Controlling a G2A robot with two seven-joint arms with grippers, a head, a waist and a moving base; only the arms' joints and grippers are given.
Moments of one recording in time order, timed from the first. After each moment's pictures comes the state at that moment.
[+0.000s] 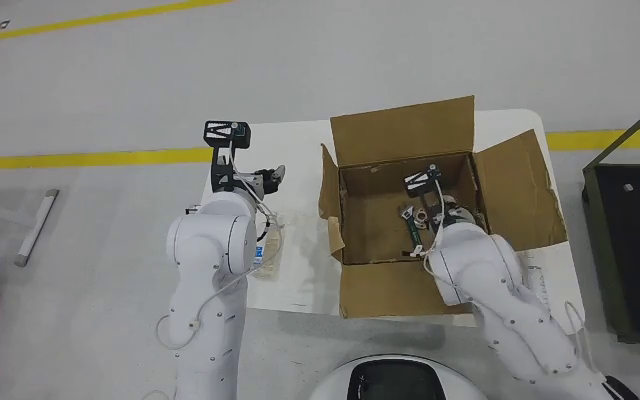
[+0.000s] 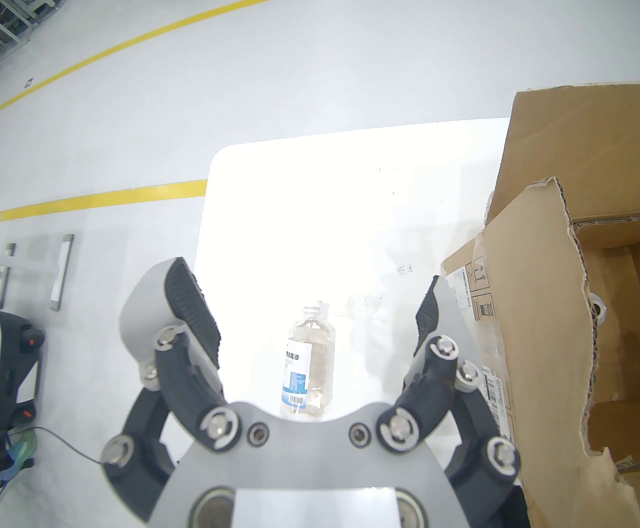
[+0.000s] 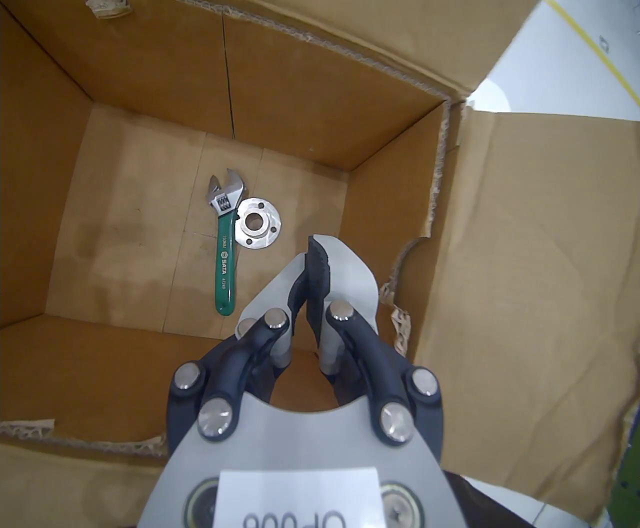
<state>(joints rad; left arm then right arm) 0.86 -1.46 -1.35 -1.88 1.58 0.05 -1.20 -1.03 -1.36 1.10 -1.89 -1.72 0.25 1.37</state>
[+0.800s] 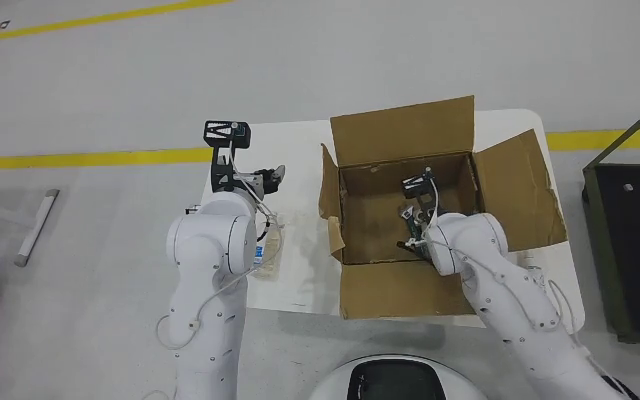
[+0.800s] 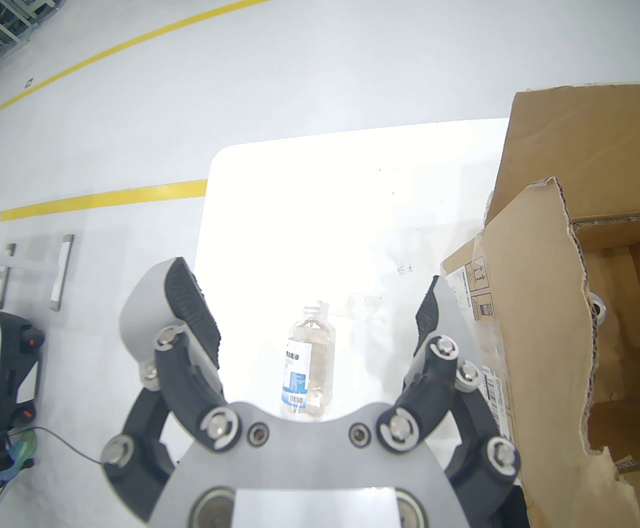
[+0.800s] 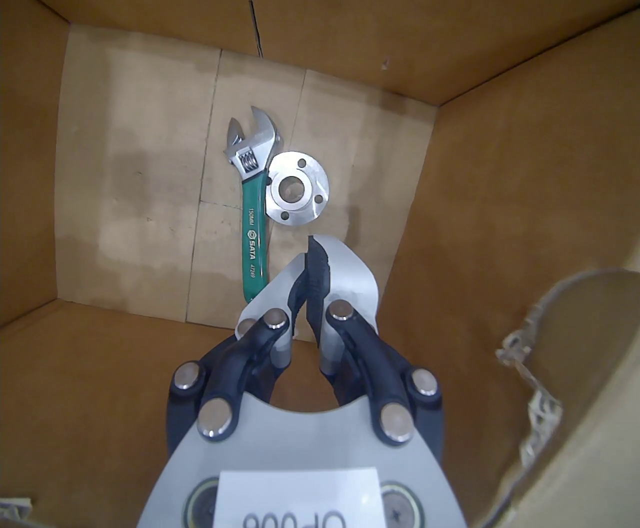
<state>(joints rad) 0.86 -1.46 -1.35 -1.88 1.58 0.05 -1.20 -0.95 -1.40 1.14 -1.66 -1.50 0.28 1.38</state>
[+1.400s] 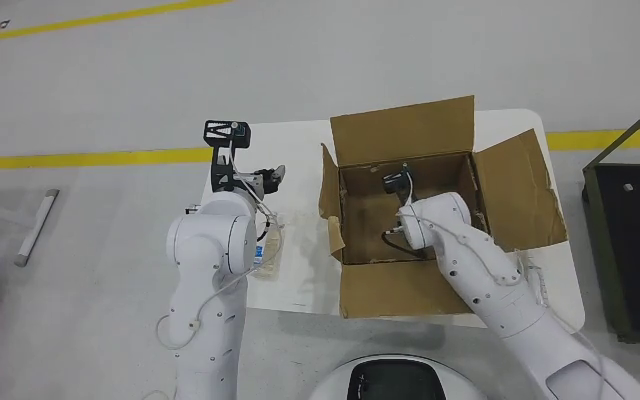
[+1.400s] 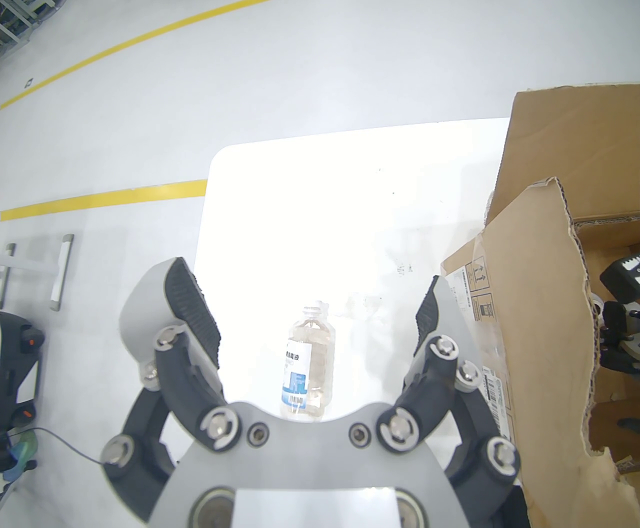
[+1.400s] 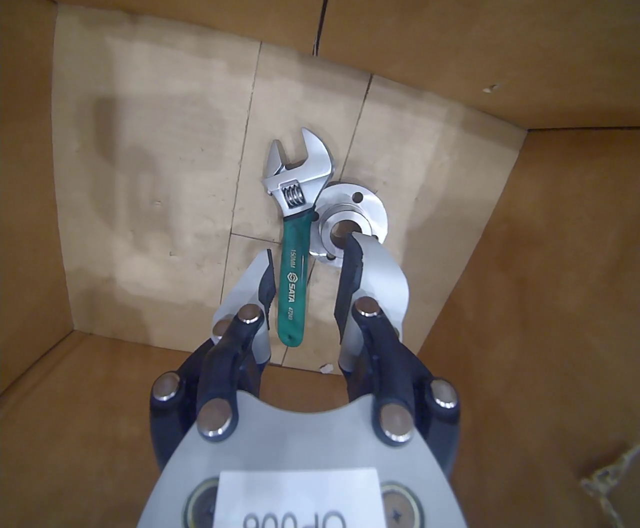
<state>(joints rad) 0.86 -1.46 -1.35 -1.88 1.58 0.05 -1.20 -0.75 -1.45 1.03 -1.33 -1.43 0.31 1.37</state>
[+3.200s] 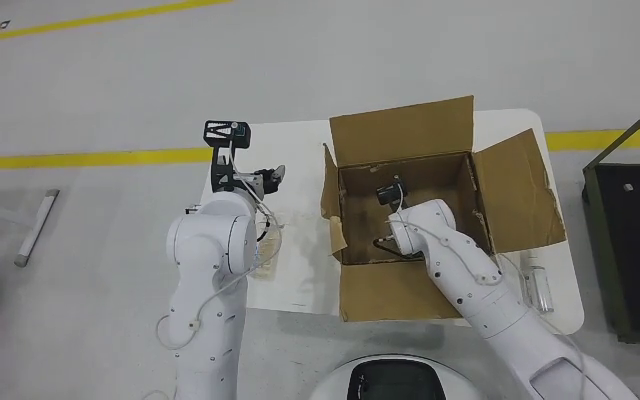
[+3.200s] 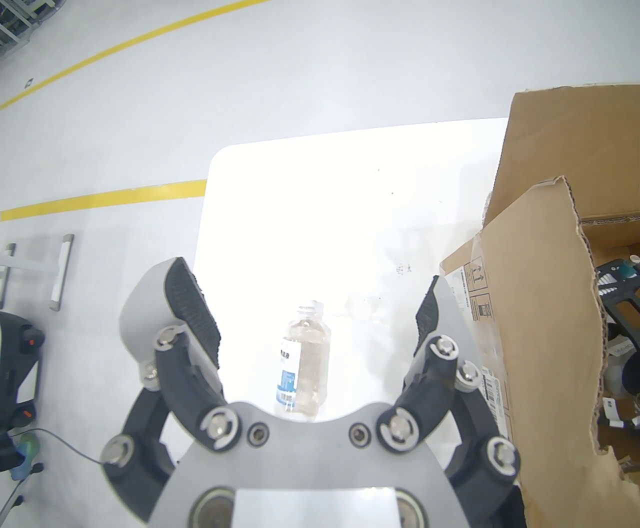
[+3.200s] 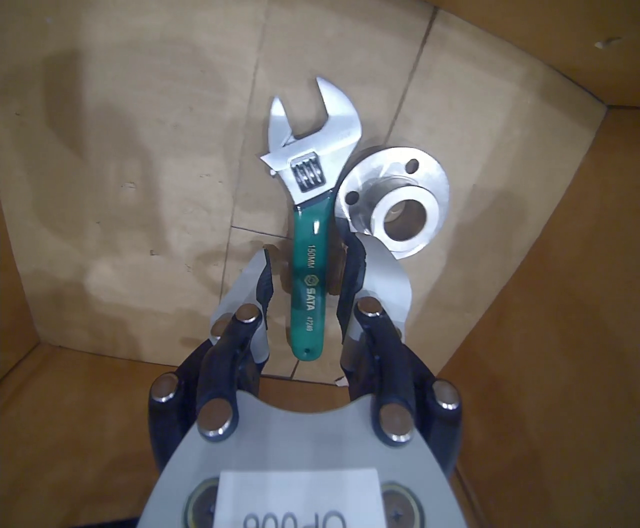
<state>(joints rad) 0.86 -1.46 -1.35 -1.88 1.58 0.05 -1.20 -0.76 -1.51 1.03 -1.23 -1.46 0.28 1.35</state>
